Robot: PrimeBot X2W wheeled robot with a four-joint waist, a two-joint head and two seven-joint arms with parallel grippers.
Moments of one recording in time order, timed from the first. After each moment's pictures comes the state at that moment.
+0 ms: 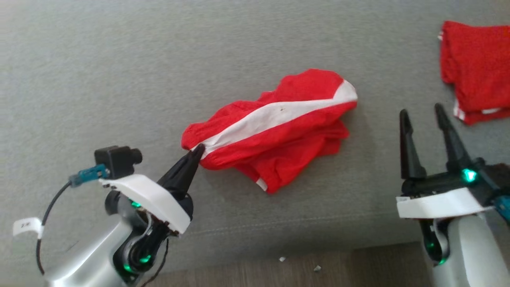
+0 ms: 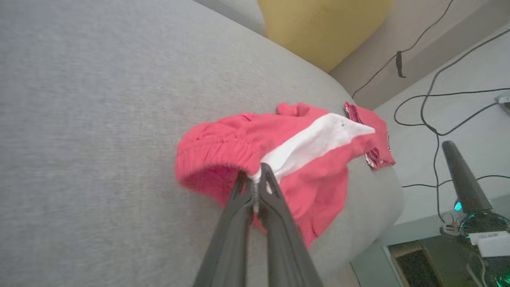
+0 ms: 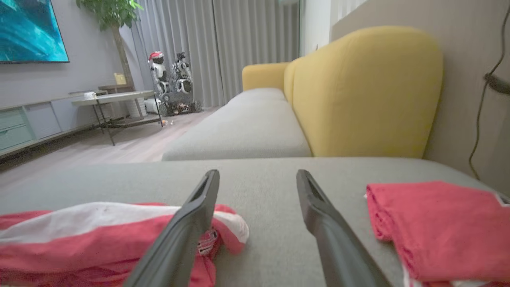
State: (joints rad) left arm -0.39 0.47 -0.83 0.10 -1.16 0.07 -0.13; right arm -0.16 -0.12 0.11 0.15 0.06 0.13 -0.26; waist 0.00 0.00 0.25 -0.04
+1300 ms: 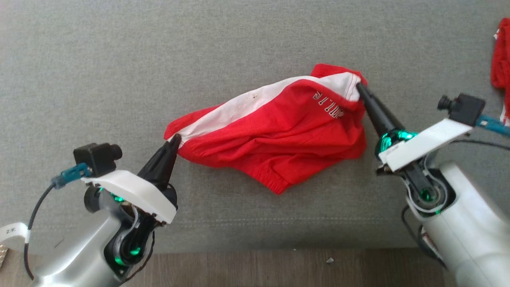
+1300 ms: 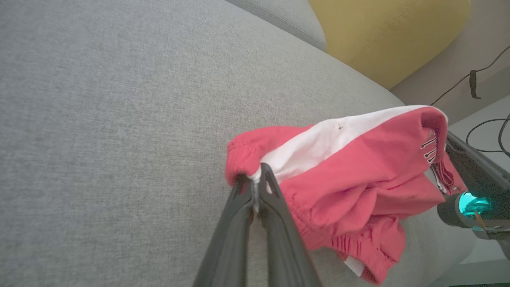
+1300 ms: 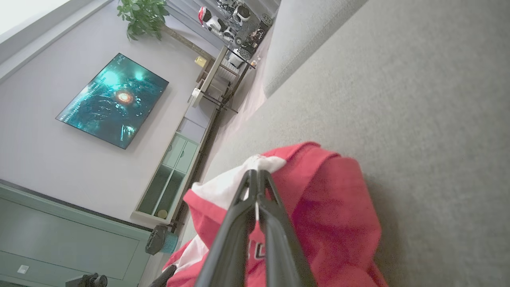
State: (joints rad) left arm -0.39 0.50 -0.79 0.15 -1.11 0.11 -0.20; right arm -0.49 -0.39 0.62 0.39 1.25 0.13 0.04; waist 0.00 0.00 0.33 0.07
